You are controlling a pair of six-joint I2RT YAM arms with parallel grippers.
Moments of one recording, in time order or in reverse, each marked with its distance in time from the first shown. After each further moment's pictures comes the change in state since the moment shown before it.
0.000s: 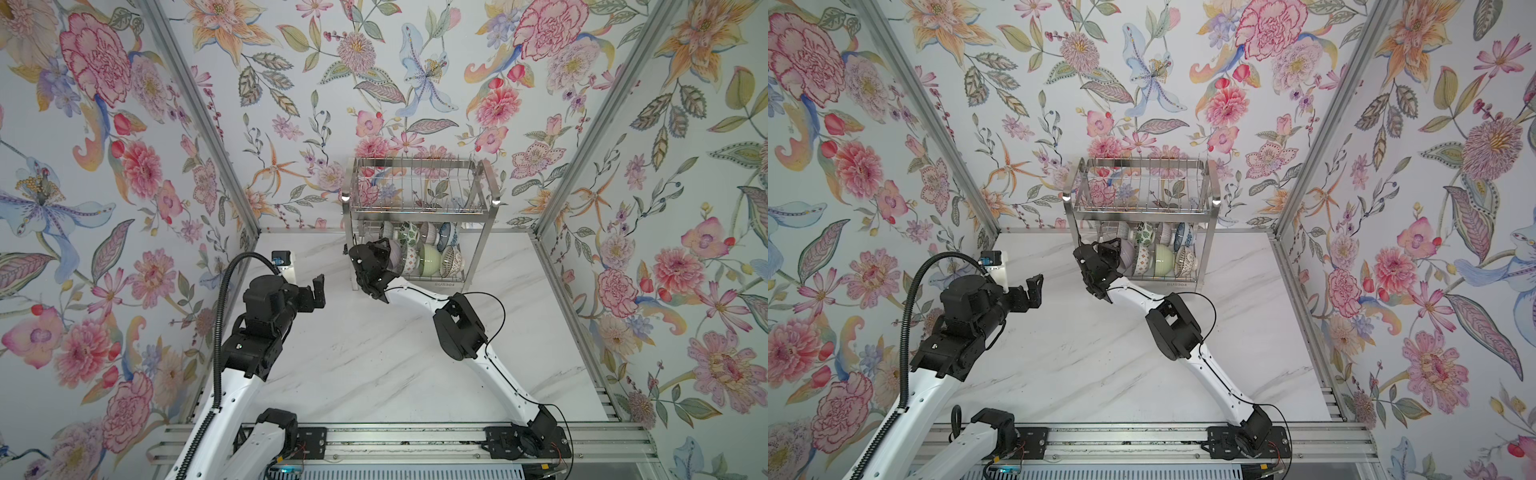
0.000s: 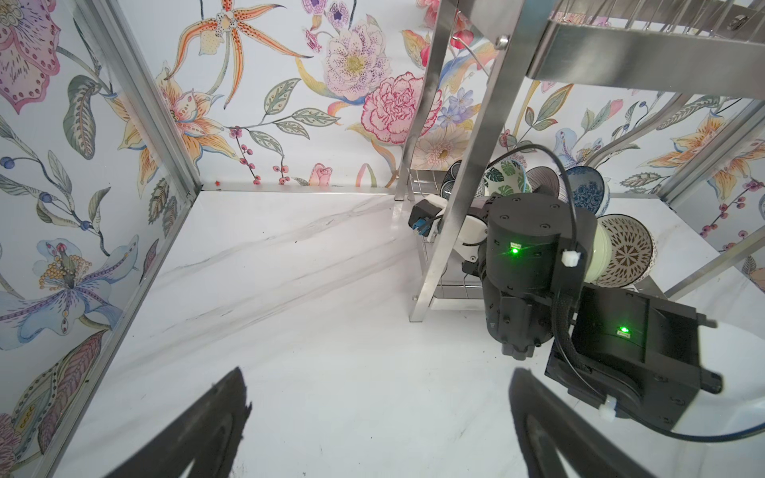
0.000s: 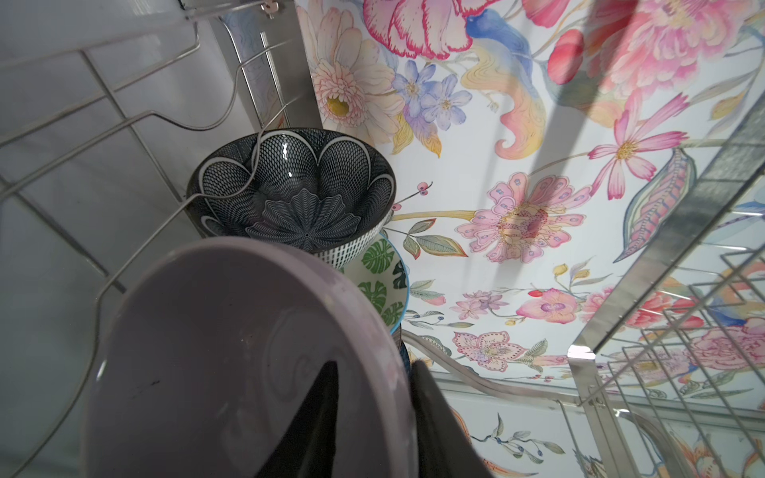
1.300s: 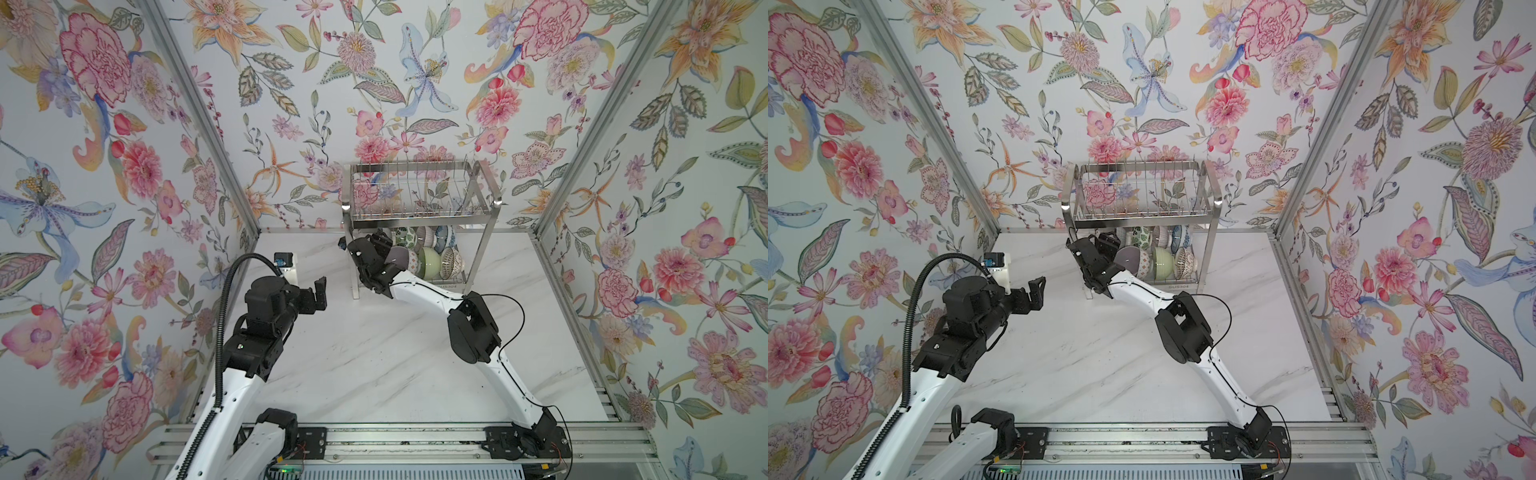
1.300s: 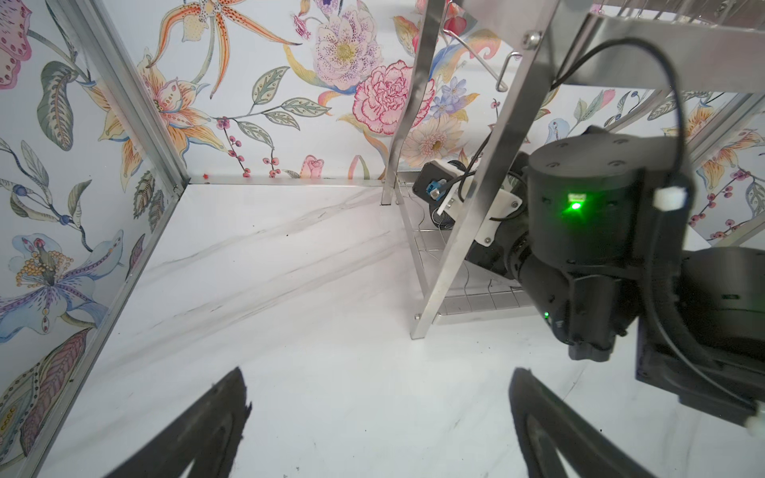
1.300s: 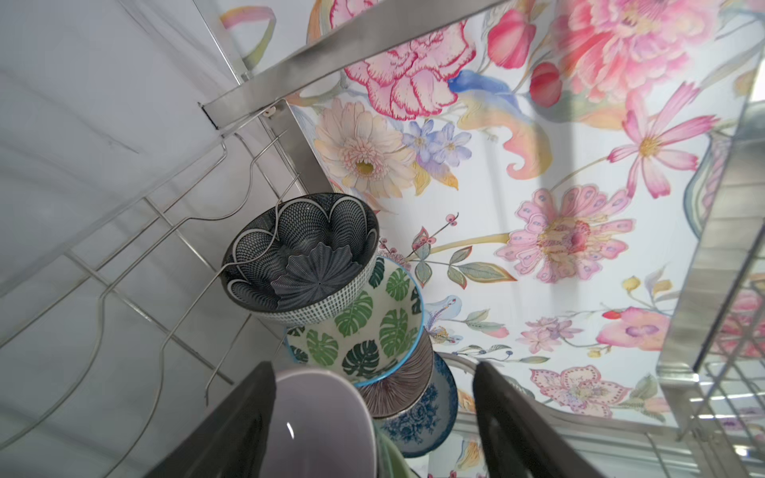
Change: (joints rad) left arm 0.000 0.002 -0.017 0.000 0.026 -0.001; right arm 0.025 -0.217 -0.109 -0.246 -0.243 0.377
